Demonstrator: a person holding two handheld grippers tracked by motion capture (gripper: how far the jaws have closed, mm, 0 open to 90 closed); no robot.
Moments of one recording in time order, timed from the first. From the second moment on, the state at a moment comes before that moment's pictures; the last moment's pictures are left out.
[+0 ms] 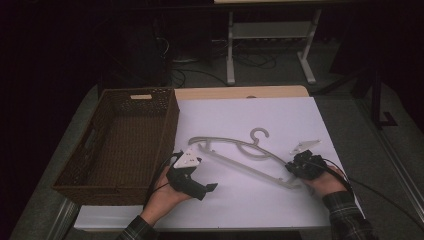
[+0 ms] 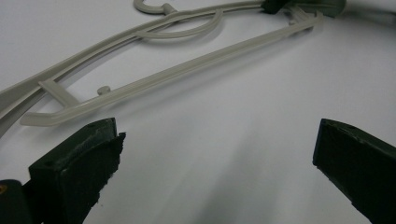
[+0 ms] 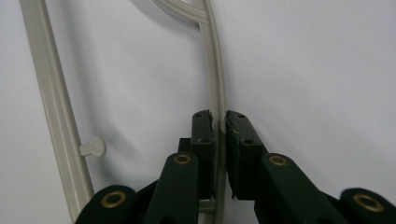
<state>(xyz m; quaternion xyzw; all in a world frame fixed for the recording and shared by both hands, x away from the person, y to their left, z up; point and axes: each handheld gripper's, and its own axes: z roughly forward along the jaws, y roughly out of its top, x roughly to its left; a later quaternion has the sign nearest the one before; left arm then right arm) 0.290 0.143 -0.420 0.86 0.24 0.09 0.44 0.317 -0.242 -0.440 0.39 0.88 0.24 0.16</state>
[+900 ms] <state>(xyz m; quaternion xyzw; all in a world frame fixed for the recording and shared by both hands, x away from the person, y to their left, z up) 0.290 0.143 -0.420 0.86 0.24 0.08 0.44 0.333 -0.166 -0.423 0.28 0.88 0.38 0.07</state>
